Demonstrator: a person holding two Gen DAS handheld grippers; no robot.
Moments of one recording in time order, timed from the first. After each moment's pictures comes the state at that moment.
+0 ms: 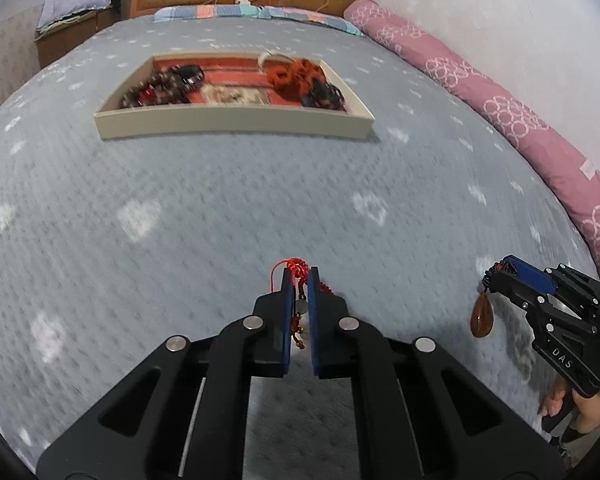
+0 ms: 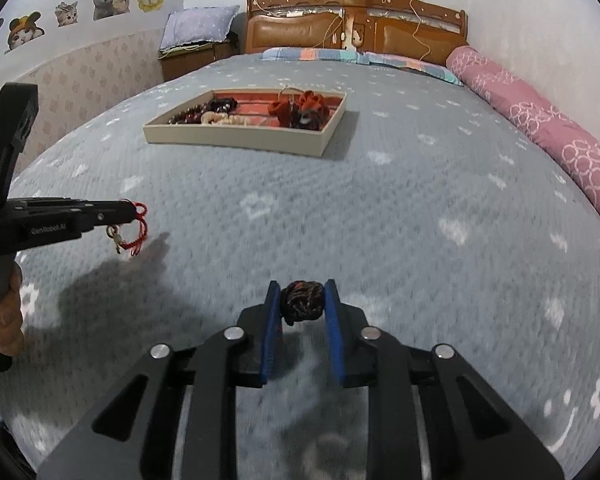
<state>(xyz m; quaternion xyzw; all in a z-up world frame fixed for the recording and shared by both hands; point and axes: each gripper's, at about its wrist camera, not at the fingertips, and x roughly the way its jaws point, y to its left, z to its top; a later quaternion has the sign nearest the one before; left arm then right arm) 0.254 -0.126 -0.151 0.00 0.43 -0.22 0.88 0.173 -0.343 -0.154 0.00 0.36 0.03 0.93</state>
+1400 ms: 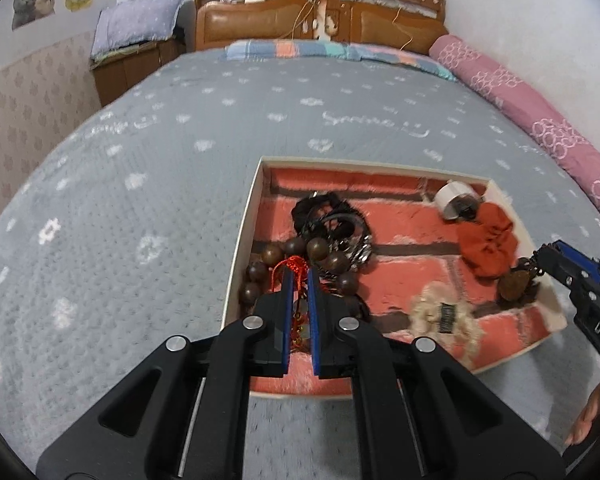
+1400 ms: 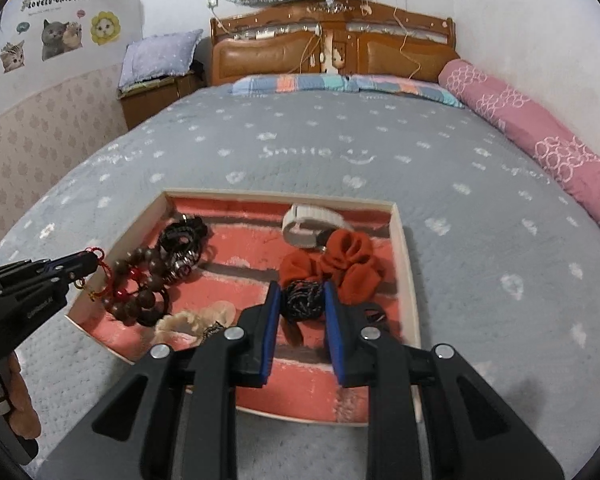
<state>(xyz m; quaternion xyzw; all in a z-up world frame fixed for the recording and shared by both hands) 0.506 -0.060 -0.118 0.02 0.39 -0.09 0.92 0.446 -0.274 -0.110 0.04 0.33 -0.03 0.94</state>
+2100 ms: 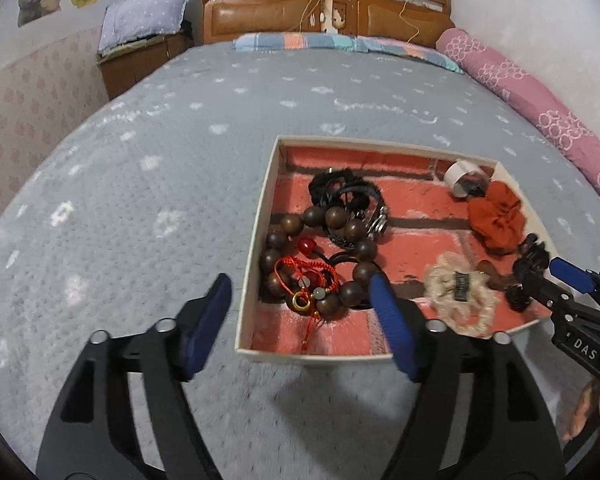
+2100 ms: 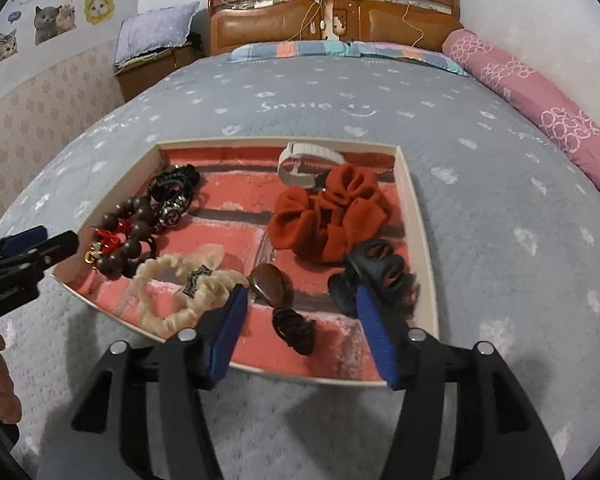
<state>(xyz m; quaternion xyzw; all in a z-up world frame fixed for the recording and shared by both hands) 0.478 -0.047 -0.116 0.03 0.39 -0.07 0.92 0.434 -0.279 -0.135 0.05 0.38 -0.02 0.92</state>
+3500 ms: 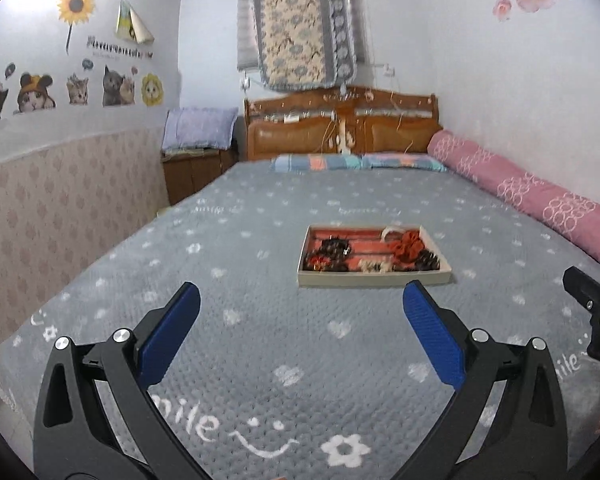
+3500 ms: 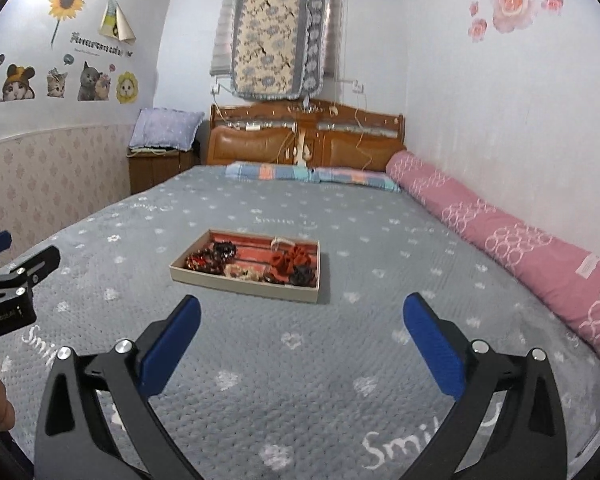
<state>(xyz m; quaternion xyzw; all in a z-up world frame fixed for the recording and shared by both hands) 0.095 -0.011 0.019 0.03 0.17 -0.03 0.98 0.060 -0.228 0.004 -0.02 0.16 -0.09 0.98</state>
